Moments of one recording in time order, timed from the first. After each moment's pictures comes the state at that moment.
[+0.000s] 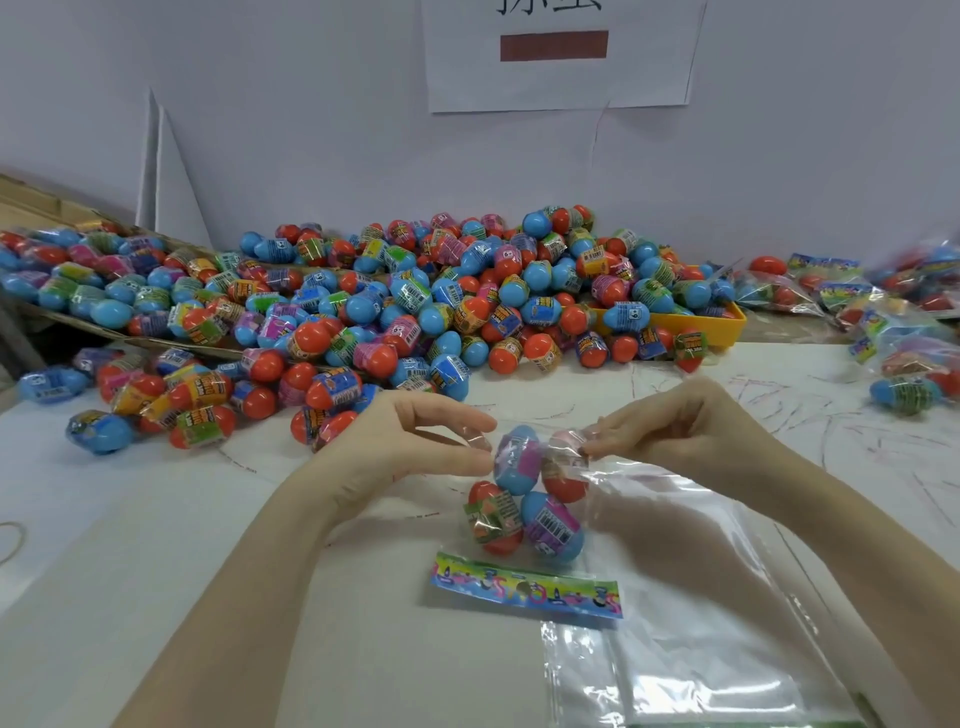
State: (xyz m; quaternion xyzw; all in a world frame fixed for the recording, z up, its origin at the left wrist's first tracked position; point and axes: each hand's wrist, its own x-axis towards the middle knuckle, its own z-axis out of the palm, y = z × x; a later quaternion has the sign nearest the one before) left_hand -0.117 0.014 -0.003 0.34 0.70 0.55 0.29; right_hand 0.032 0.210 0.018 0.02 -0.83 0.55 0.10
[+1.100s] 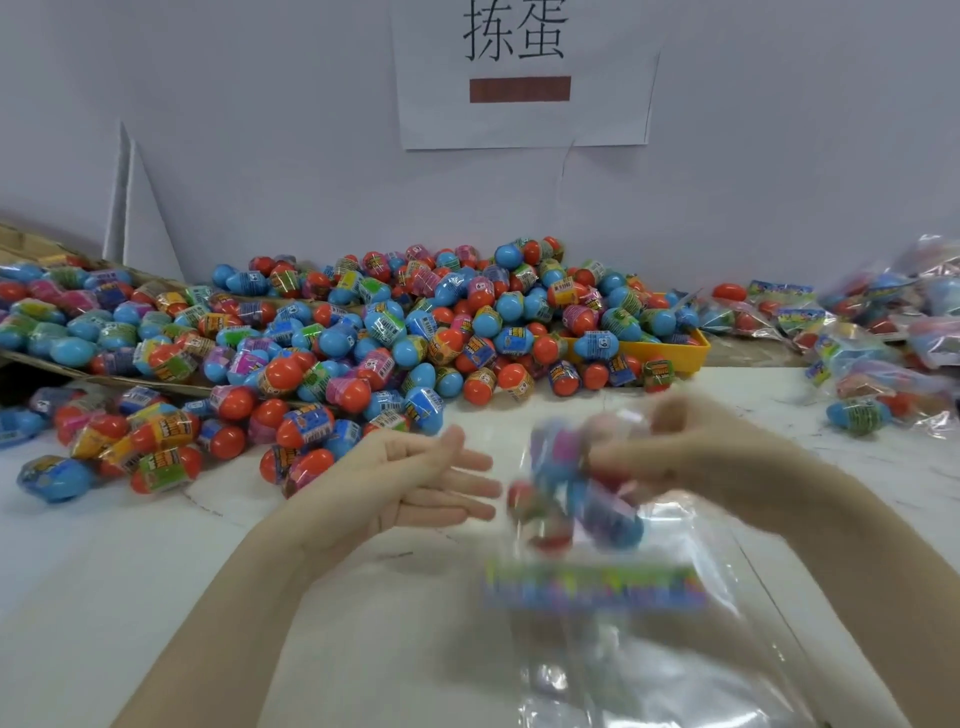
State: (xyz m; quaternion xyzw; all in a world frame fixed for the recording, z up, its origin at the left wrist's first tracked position) left_hand -0.099 0.017 0.010 0.30 0.63 0.60 0.39; right_hand 0.036 0.223 0.037 -0.05 -0.78 0.62 0.03
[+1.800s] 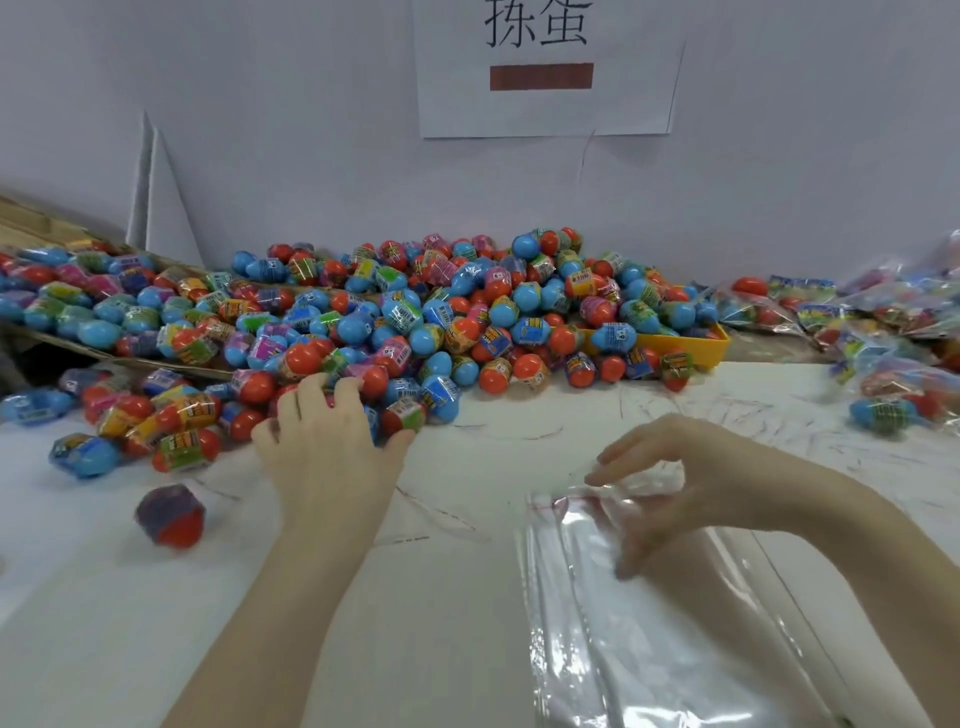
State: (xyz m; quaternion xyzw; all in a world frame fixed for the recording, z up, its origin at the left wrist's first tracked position) left_hand -0.116 0.016 -0.019 0.14 0.95 0.17 -0.23; right_hand 0.037 0.227 0.025 -0.08 -0.96 0.25 -0.04
